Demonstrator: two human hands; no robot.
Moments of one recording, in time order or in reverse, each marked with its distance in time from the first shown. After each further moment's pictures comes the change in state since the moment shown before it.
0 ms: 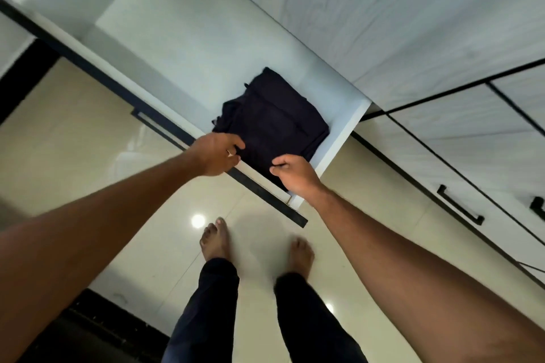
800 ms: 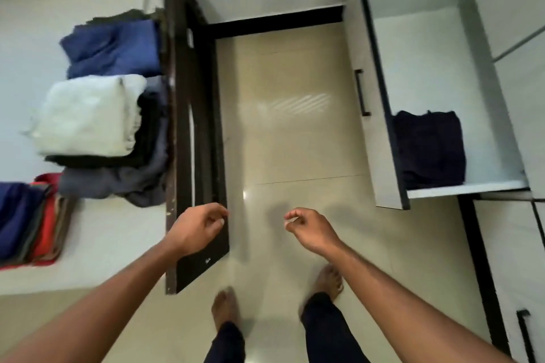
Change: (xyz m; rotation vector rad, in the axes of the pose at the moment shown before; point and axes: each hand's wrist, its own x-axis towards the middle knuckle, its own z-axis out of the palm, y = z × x) left_hand -0.495 0.003 0.324 -0.727 0.597 -0.691; right_hand -0.293 0.074 0.177 -0.691 -0.558 -0.359
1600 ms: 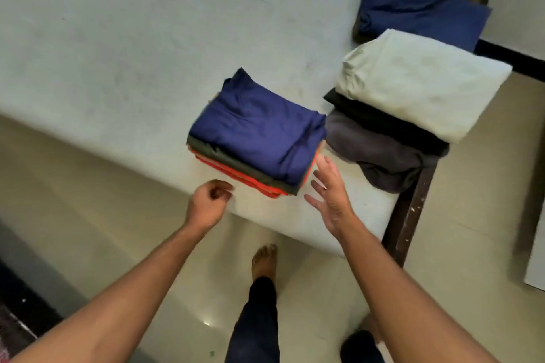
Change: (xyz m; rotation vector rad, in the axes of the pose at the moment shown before) left_hand -0.168 -0.487 -0.099 -0.888 0.494 -0.469; right_hand 0.024 -0.314 0.448 0.616 -0.108 -0.019
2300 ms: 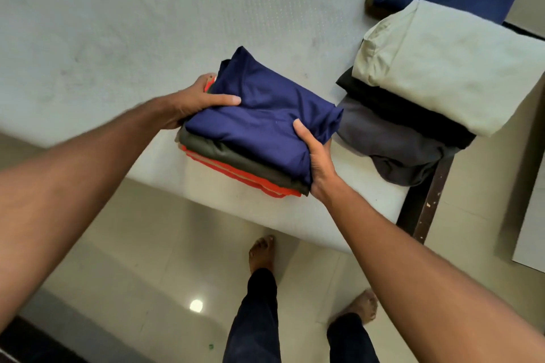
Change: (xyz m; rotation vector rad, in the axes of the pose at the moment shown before) left_hand 0.155 0.122 -0.063 0.040 -0.478 0.095; right_hand 0.104 0.011 0.046 0.098 0.053 -0.064
